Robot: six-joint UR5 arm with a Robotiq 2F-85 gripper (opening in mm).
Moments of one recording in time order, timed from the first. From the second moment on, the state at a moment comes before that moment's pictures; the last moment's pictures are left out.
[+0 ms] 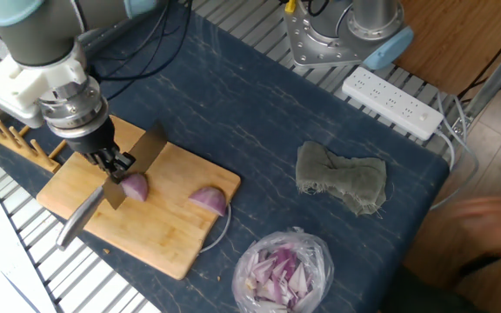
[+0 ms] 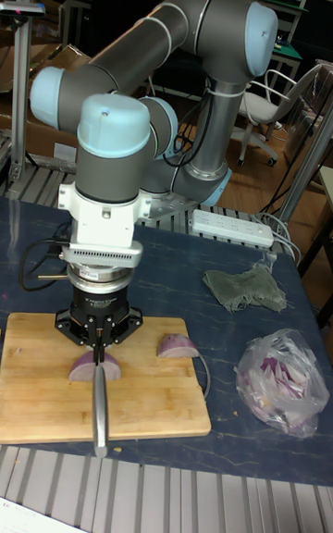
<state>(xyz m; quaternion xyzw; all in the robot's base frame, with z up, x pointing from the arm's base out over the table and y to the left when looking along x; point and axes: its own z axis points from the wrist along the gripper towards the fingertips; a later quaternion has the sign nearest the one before) 0.659 -0.087 0.076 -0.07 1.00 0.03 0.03</state>
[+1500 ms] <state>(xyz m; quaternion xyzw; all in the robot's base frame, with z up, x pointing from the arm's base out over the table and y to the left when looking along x) 0.642 -0.093 0.189 -0.15 0.99 -0.01 -0.02</state>
